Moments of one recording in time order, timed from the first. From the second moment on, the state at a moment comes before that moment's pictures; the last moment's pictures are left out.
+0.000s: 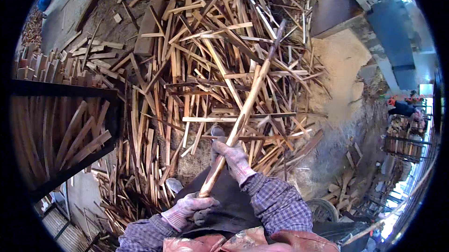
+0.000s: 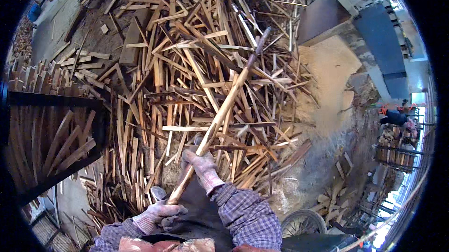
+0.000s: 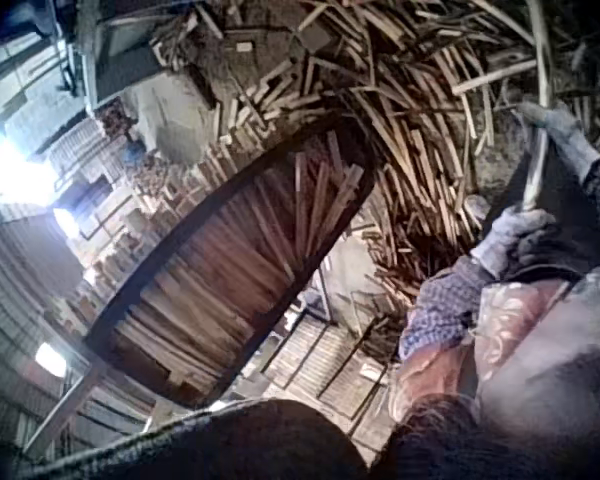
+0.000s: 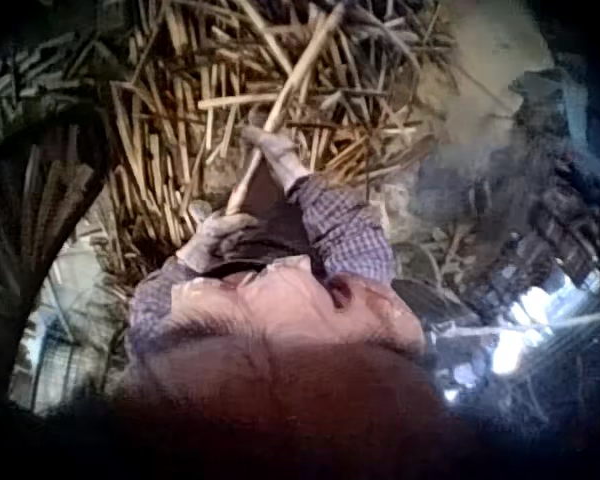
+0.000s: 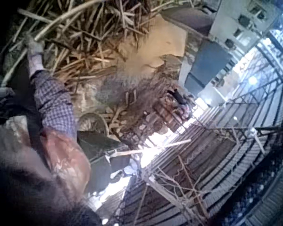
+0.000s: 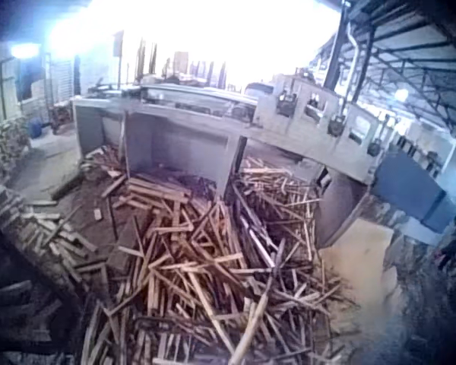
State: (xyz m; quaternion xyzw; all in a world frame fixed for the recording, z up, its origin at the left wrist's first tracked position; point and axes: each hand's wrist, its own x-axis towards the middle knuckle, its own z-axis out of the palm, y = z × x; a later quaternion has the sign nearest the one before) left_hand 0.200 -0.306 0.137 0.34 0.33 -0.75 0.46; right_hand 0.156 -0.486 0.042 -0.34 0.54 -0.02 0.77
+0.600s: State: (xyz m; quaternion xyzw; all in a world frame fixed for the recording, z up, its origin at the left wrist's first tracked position) left_hand 0.091 -0.159 0.123 0.16 0.26 -0.77 0.56; right_hand 0.095 -0.454 0.013 -0.43 0.49 -0.14 0.74
